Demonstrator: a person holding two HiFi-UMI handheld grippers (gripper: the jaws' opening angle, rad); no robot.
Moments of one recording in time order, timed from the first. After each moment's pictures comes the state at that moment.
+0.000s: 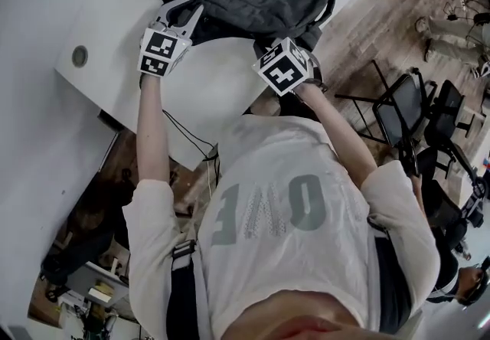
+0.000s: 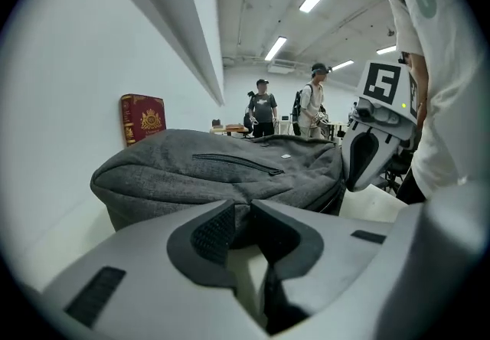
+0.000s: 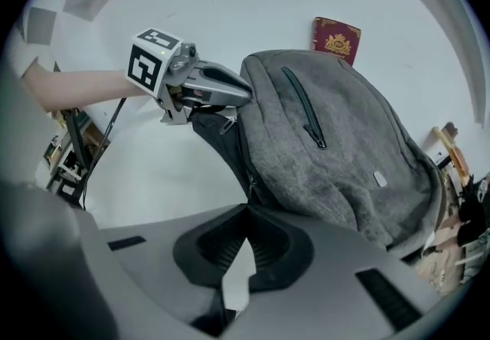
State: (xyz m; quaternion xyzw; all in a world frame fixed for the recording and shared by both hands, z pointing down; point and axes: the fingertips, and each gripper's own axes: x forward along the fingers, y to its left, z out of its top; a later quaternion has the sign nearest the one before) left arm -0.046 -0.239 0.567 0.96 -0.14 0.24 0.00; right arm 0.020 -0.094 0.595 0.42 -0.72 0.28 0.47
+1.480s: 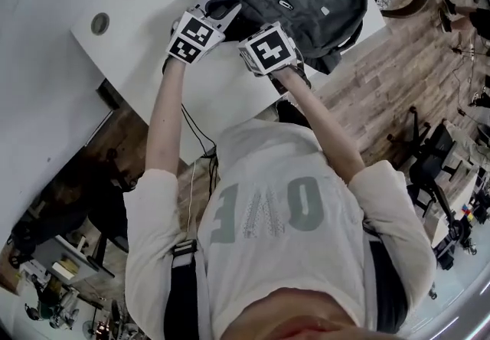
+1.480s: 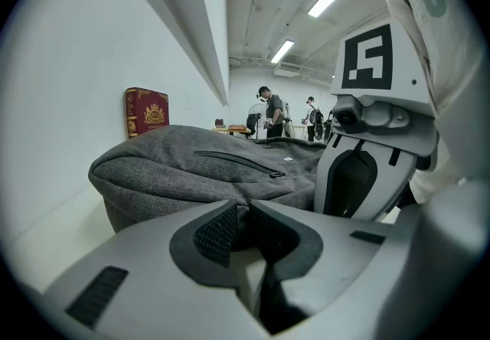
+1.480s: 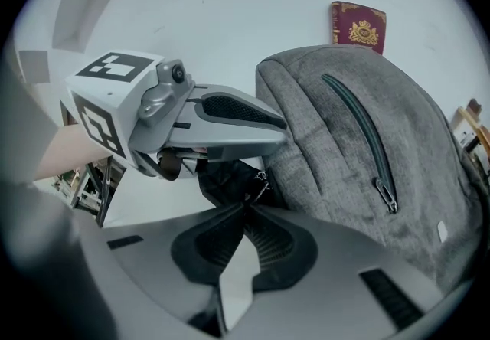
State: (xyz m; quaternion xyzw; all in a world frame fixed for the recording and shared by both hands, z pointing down) left arm -0.036 -0.240 0.563 0.96 -0.14 0.23 0.03; right arm -0.055 -0.165 0.598 0.39 -0.74 0.35 0.41
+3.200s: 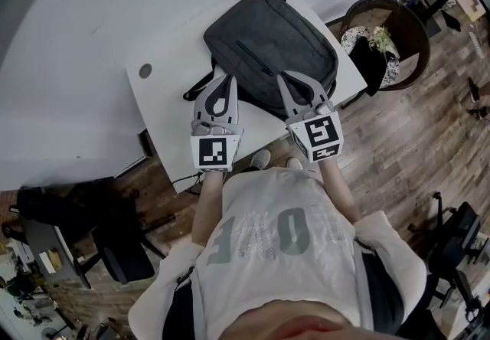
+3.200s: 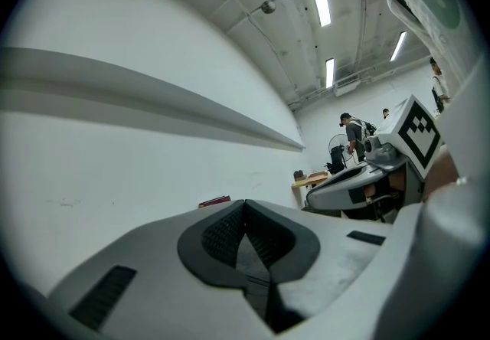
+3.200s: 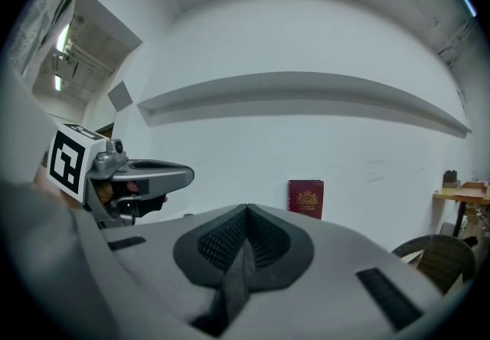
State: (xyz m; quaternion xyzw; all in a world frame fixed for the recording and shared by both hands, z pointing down) left arm -0.002 -0.113 0.316 0.86 -0.50 0.05 -0.11; right arm 0.097 -0.113 0.350 0.49 -0.87 0.02 0.06
